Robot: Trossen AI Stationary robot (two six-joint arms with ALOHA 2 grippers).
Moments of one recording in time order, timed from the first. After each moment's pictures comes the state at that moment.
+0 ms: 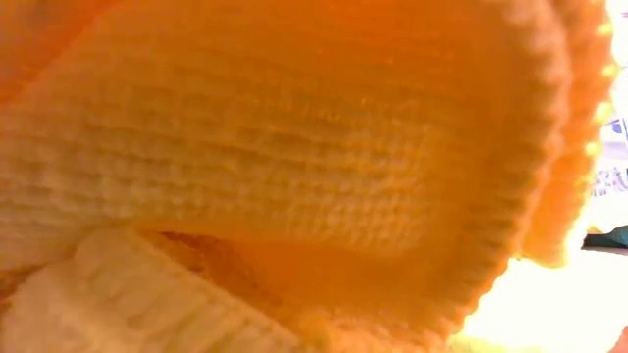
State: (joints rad) left arm 0.08 1.54 0.78 -0.05 -0.21 -0.01; right arm 0.09 1.55 1.02 -0.60 0.11 -0.27
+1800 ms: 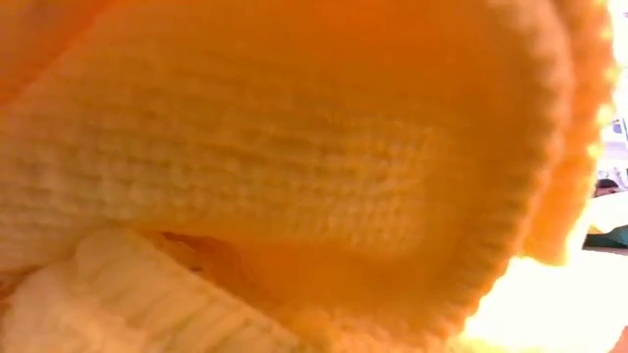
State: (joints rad) left arm 0.08 1.37 1.56 -0.19 -0.32 0.56; right arm 0.08 1.50 1.02 -0.68 0.26 -0.14
